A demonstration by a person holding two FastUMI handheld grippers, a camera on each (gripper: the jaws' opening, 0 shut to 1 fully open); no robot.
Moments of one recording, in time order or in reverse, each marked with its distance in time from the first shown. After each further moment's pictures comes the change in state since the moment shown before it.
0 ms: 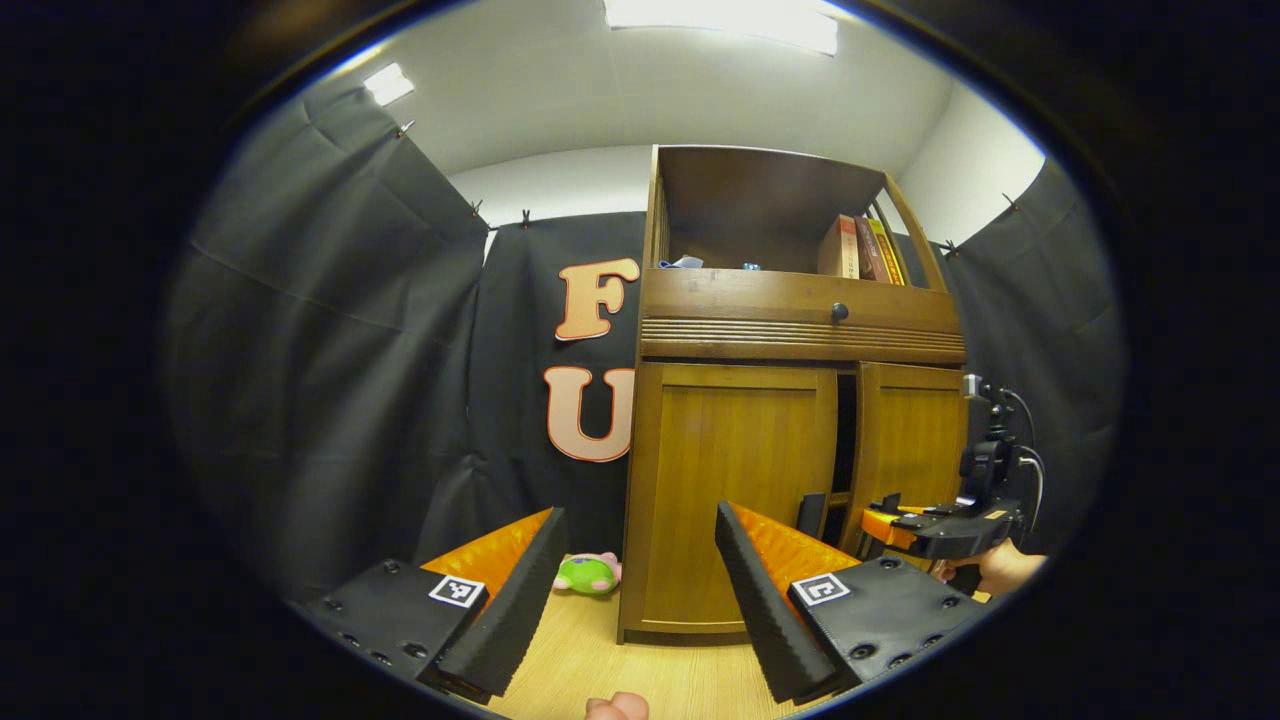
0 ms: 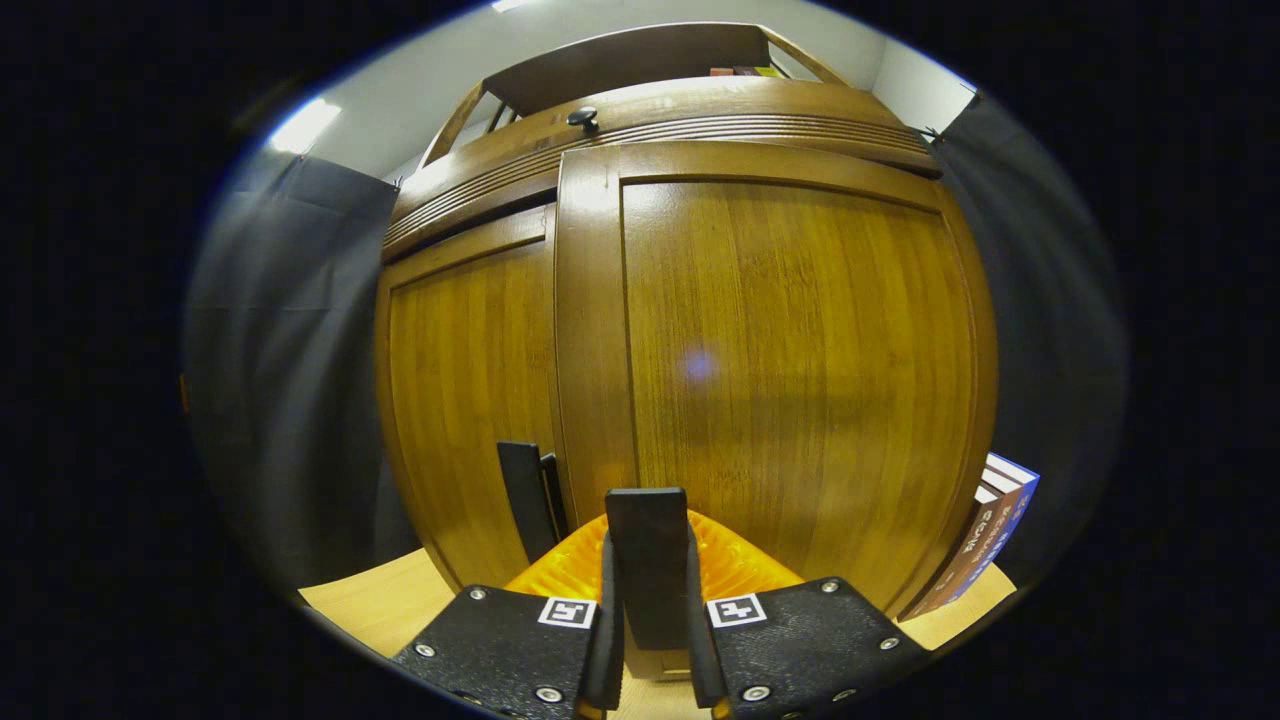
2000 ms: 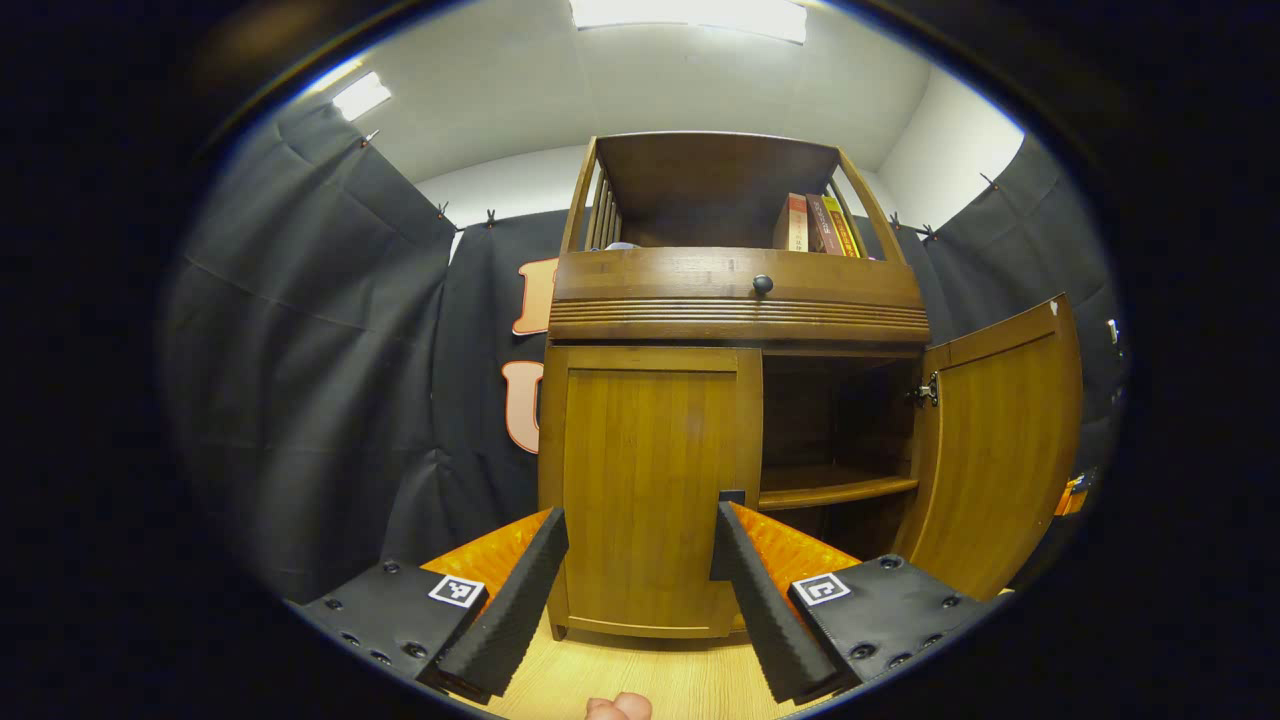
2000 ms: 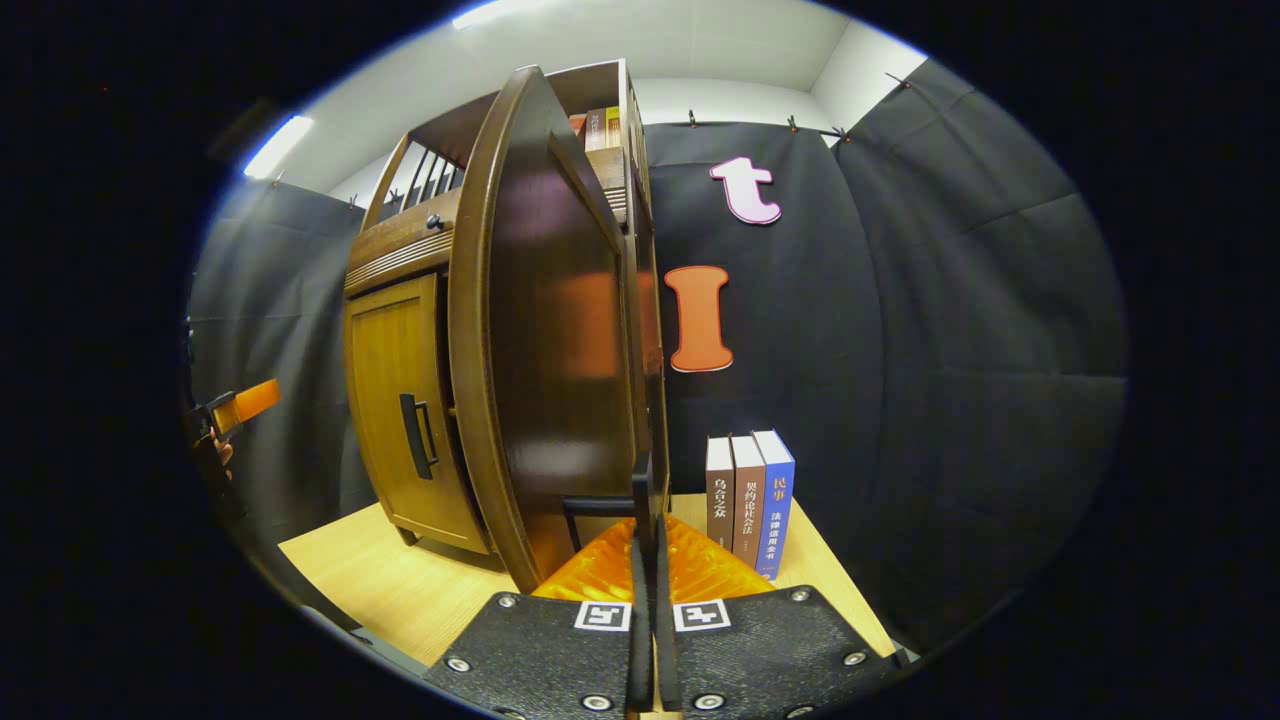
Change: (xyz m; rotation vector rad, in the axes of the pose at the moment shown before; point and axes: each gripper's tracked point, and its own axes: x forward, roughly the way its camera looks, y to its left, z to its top) left arm 0.017 -0.105 -0.028 0.022 -0.001 -0.009; right arm -0.214 -0.235 0.005 0.001 0.024 -0.122
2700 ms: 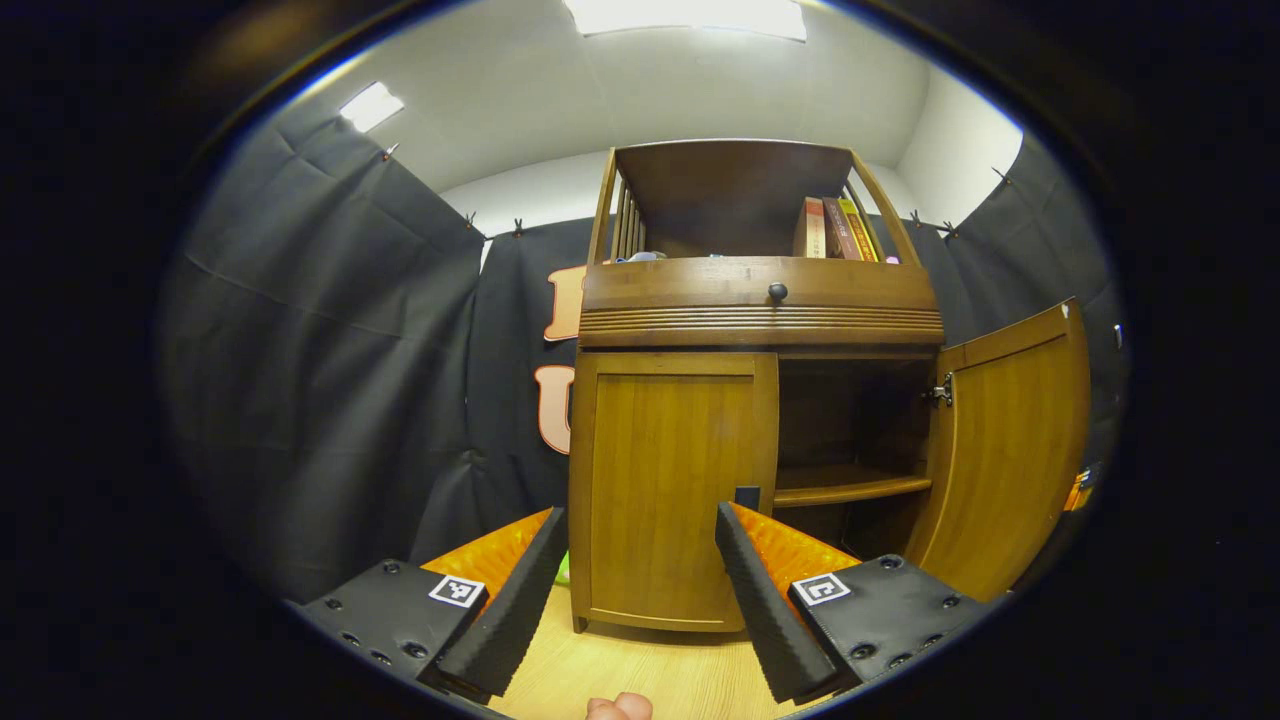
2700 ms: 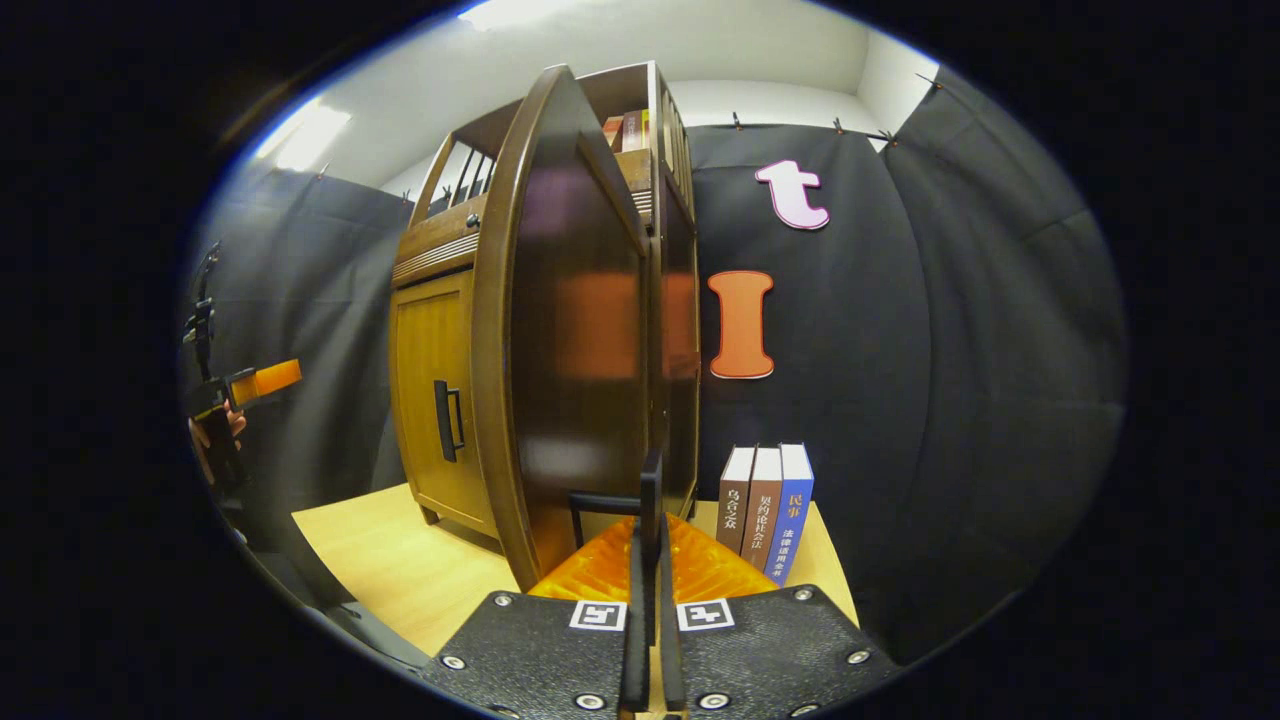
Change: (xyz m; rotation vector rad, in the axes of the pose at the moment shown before) left arm -0.013 0.007 0.006 0.014 -0.004 0.074; right arm 0.000 -0.014 0.002 -0.051 -0.019 0.145
